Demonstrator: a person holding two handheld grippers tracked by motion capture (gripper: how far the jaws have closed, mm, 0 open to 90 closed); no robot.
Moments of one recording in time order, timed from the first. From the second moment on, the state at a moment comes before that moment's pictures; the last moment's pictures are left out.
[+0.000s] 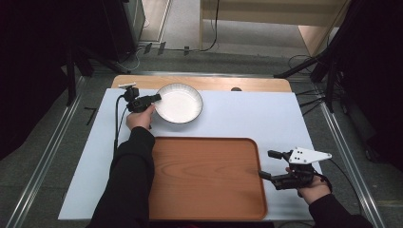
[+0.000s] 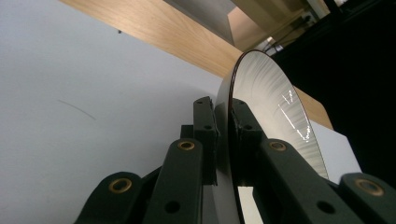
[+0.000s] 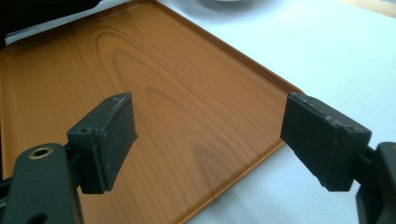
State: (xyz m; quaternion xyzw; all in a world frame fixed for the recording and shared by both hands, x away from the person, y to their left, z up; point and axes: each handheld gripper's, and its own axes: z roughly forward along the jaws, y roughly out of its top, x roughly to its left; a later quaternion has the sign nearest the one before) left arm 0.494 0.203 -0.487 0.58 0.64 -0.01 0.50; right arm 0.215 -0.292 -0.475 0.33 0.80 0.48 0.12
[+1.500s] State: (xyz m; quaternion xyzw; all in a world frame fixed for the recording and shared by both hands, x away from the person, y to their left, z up) left arm 0.428 0.209 -0.460 0.63 0.58 -0.10 0.50; right arm 0.213 -0.295 -0.474 0.34 0.80 0.48 0.13
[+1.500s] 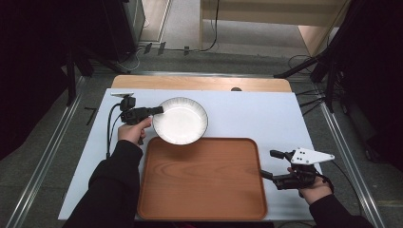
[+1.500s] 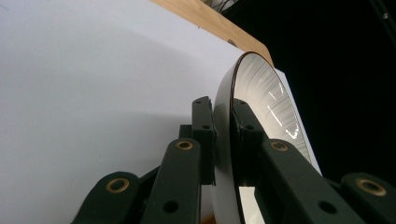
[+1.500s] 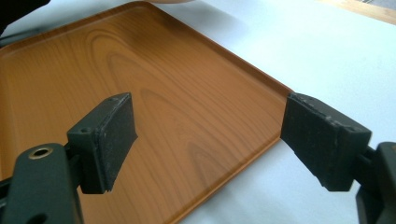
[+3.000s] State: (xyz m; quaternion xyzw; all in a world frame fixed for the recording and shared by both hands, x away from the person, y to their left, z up) left arm 0.351 0.214 -0.470 0.66 0.55 -0.14 0.50; right arm 0.214 -0.294 -0.475 0.34 0.80 0.48 0.13
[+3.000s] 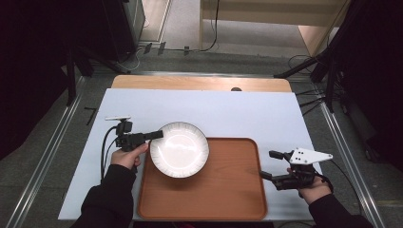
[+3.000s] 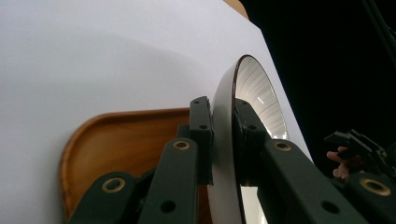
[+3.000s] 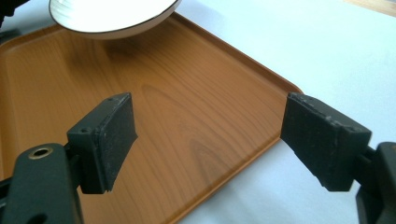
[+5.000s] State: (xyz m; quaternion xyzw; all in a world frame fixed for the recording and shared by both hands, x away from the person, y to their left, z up) left arm 0.330 0.143 -0.490 0.77 0.49 -0.10 0.40; right arm 0.215 -0.292 -0.476 0.33 0.80 0.48 0.12
